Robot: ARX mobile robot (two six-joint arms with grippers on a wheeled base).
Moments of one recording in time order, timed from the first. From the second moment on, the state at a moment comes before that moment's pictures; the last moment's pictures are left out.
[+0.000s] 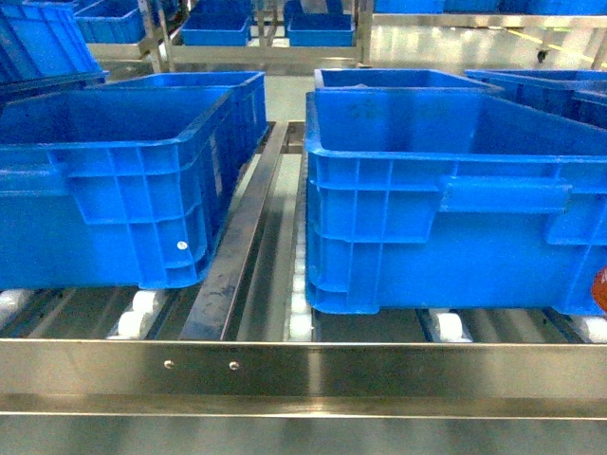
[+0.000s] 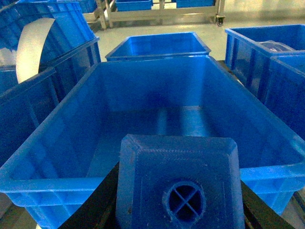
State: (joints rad) left arm 0.05 1.40 0.64 0.61 0.00 0.11; right arm 0.22 1.31 0.29 0.69 0.21 -0.08
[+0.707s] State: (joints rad) left arm 0.05 1.40 0.64 0.61 0.00 0.11; right arm 0.20 1.35 0.43 0.77 0.08 -0.03
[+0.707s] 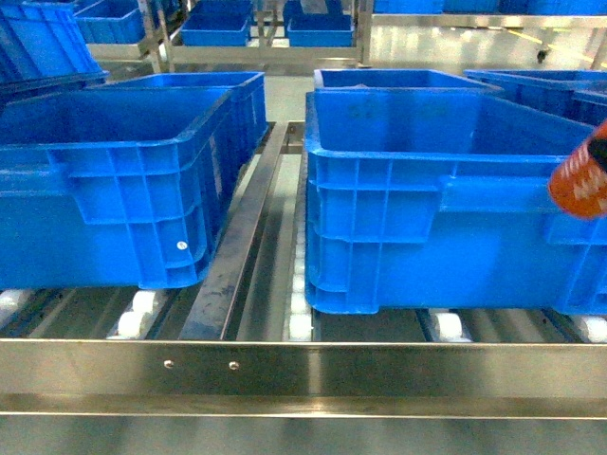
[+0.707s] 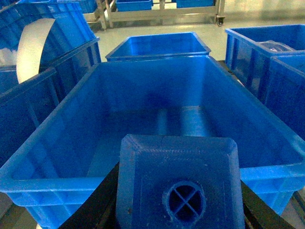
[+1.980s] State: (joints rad) left arm 0.04 1.52 0.93 0.42 -0.34 0.09; right arm 0.22 1.47 0.52 0.84 0.13 -0.09
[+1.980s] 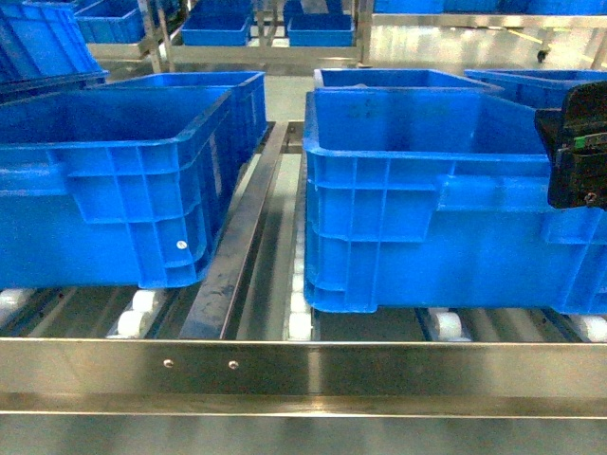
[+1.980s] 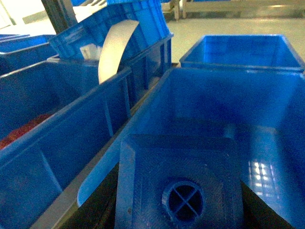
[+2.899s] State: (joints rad) left arm 0.00 1.33 0.55 0.76 0.00 0.01; right arm 0.15 1.32 0.30 1.01 0.17 -0.02
